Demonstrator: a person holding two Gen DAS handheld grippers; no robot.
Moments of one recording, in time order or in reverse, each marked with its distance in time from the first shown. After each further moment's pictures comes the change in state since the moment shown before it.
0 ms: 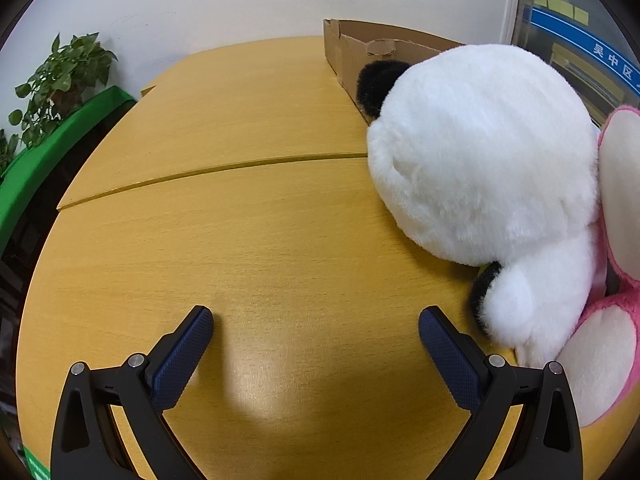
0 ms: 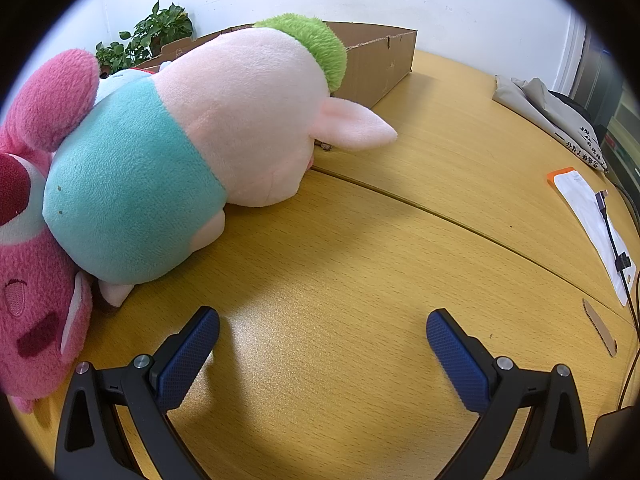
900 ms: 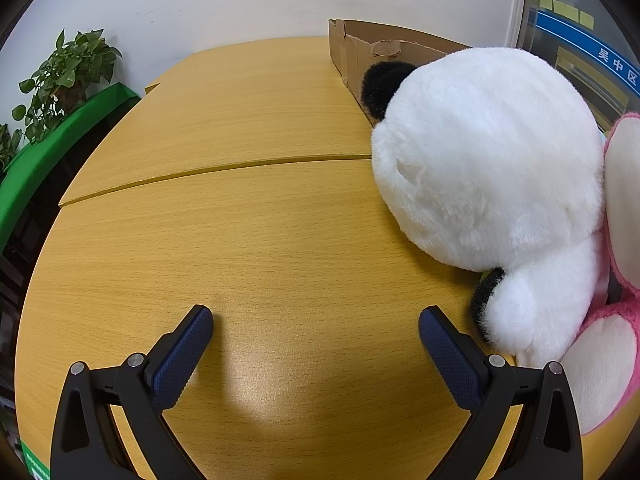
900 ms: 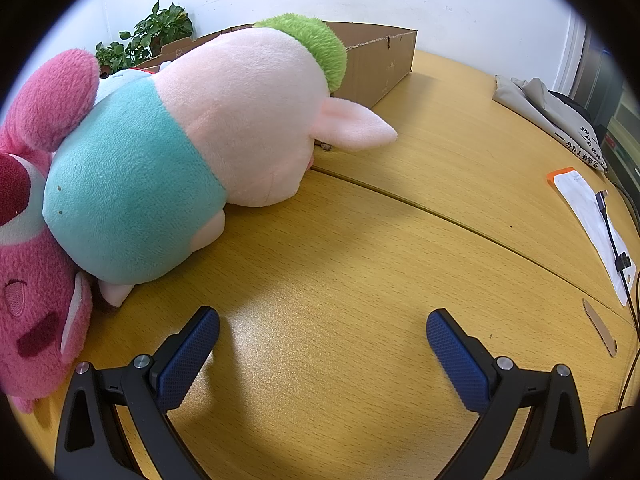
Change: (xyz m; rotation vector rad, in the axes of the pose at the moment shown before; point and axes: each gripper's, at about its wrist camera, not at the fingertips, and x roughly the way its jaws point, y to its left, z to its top) left arm 0.005 -0.003 0.005 -0.009 0.000 0.005; right arm 0.000 0.000 -0.001 0.000 0.000 0.000
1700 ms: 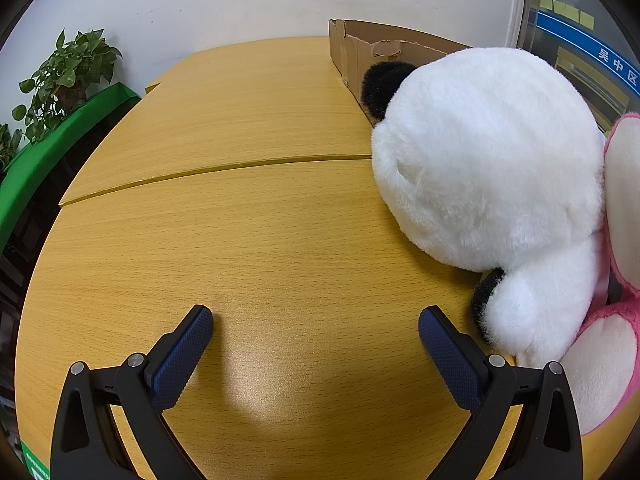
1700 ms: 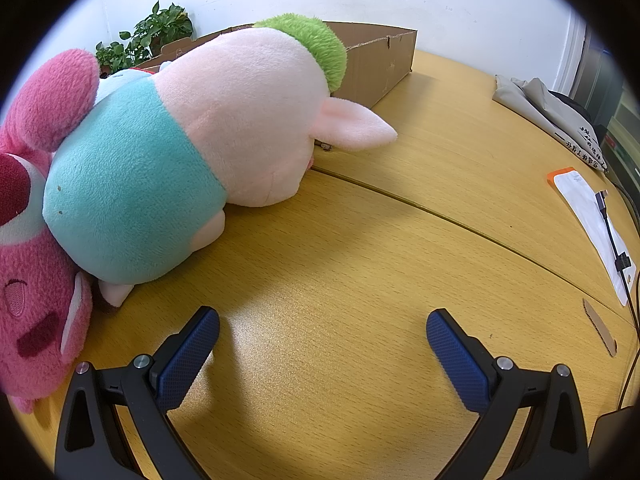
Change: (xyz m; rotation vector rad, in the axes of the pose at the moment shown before) left arm 0.004 0.003 0.003 0.001 0.000 0.000; right arm 0.000 0.000 0.000 0.000 0.000 0.000
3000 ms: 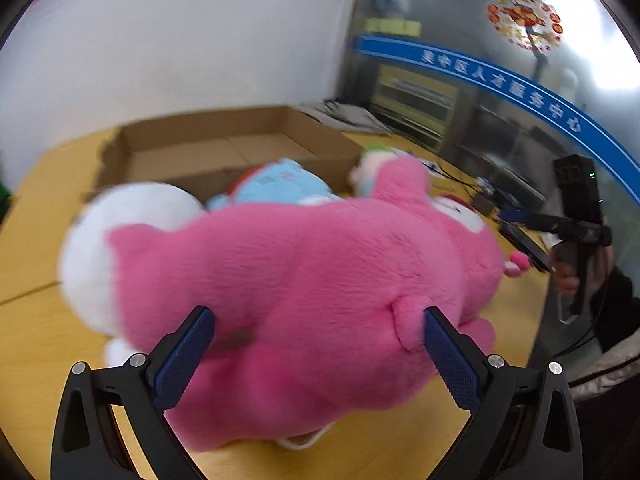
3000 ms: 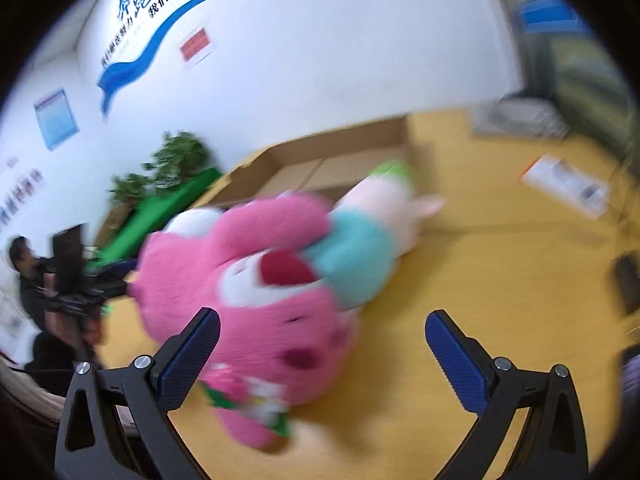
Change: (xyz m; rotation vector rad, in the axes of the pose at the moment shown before) left arm -0.108 -0.159 -0.007 0.258 -0.140 -0.549; right arm -0.147 0.104 -0.030 0.321 -0.301 0.204
